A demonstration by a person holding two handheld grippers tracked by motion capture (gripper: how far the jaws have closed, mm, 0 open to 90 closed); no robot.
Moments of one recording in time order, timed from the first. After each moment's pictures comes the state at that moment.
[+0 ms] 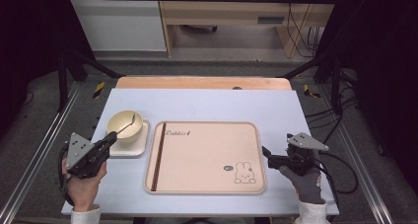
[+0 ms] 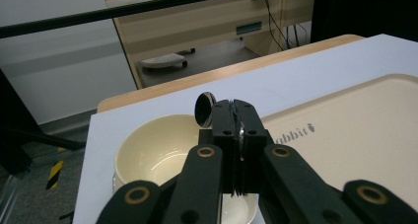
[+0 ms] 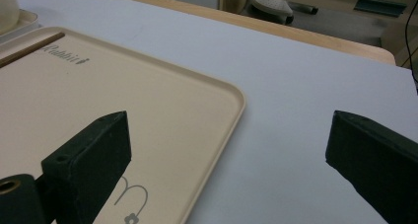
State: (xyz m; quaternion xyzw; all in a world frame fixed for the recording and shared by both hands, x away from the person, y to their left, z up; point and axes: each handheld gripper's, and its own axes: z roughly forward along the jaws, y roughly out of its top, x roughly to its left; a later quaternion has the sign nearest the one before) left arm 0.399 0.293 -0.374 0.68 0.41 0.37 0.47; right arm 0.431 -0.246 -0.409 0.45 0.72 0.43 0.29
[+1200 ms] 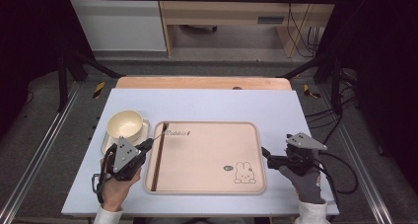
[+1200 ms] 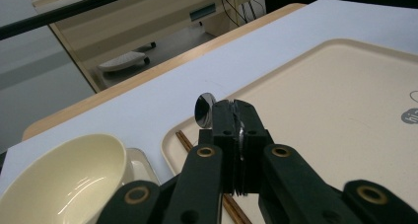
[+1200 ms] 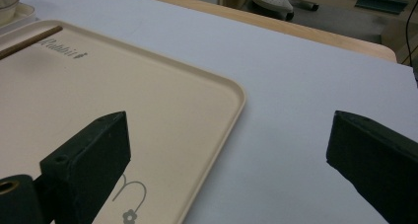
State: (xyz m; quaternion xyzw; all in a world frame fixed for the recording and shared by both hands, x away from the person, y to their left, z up) left arm 0.408 0.215 -0.395 0.76 0.33 0.35 0.44; right arm 0.432 -0.245 -0.411 0.45 0.73 0.42 0.29
